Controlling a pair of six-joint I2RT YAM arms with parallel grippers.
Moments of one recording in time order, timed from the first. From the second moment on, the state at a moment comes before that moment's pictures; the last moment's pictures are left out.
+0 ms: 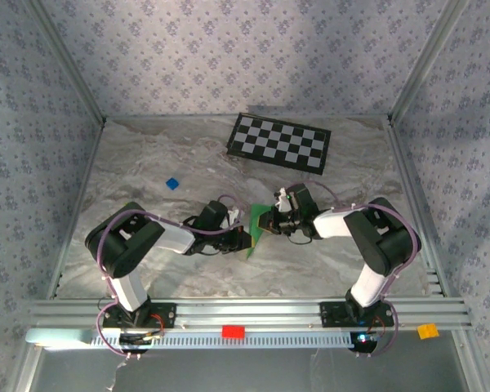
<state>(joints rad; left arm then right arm) -0.77 1.75 0.58 0.41 0.58 -0.92 0.52 1.71 0.63 0.29 -0.61 0.82</state>
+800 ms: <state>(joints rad) -0.76 1.76 0.56 0.47 0.60 -0.97 0.52 1.78 0.66 0.32 -0.62 0.83</state>
